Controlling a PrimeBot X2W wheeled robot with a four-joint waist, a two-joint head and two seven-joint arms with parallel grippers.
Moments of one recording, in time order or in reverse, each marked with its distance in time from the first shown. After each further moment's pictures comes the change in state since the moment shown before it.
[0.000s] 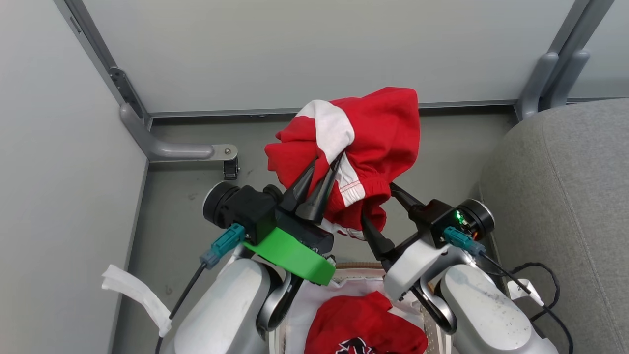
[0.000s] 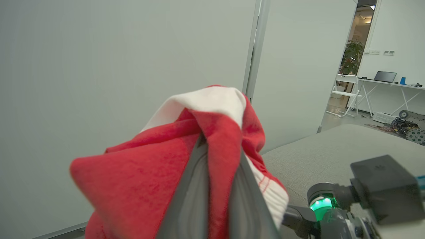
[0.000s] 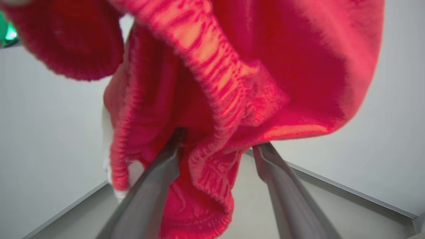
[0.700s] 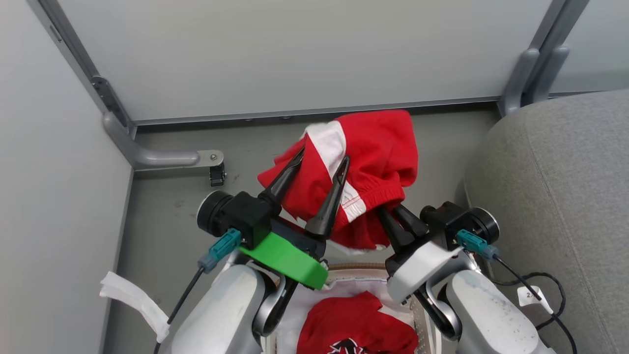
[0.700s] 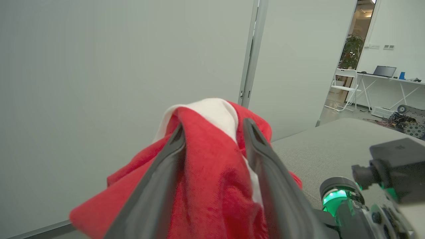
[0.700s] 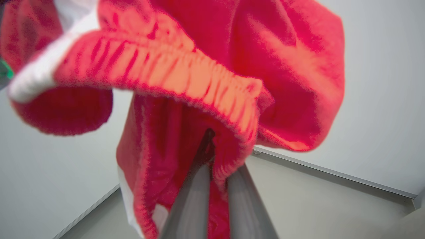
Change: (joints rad) left arm 0.022 0.000 0.019 0.024 0.016 0.000 0.000; right arm 0.033 0.002 -0.021 -0.033 0.069 0.000 0.000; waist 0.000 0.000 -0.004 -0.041
